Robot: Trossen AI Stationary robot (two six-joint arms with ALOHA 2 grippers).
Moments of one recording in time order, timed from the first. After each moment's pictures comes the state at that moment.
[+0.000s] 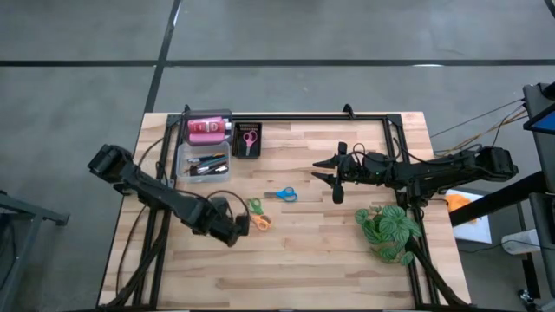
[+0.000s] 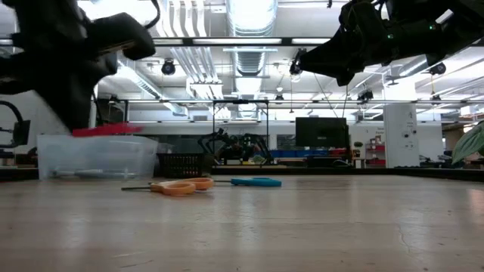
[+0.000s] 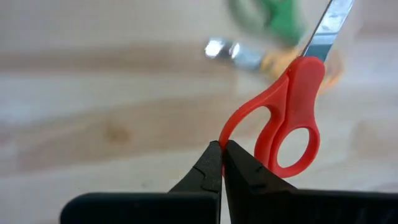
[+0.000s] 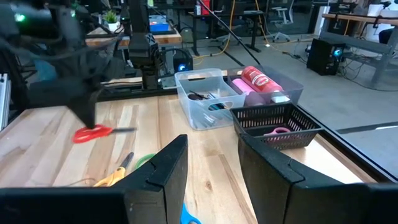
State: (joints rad) left arm -0.46 1.53 0.96 -0.79 -0.17 -1.97; right arm -0.07 1.12 0.40 0.58 0.11 0.07
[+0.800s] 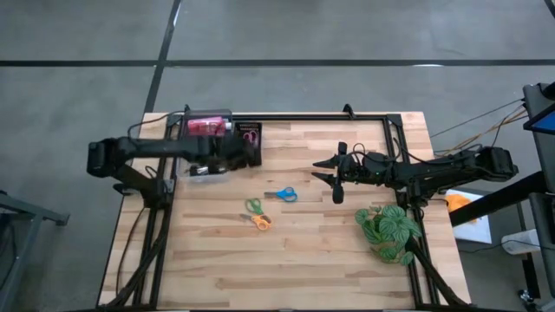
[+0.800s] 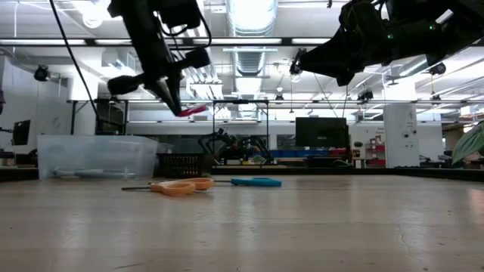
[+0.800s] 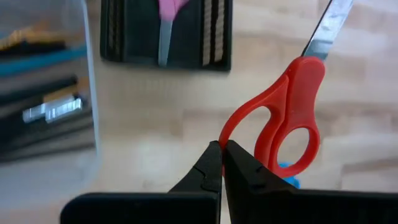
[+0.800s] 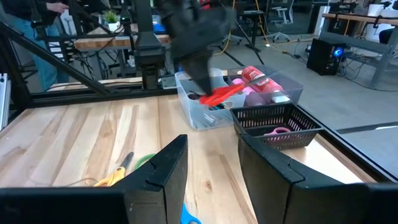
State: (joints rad) left arm 0.21 1.46 1.09 -0.78 -0.23 -1.37; right arm -0.07 1.12 0.40 0.58 0.11 0.07
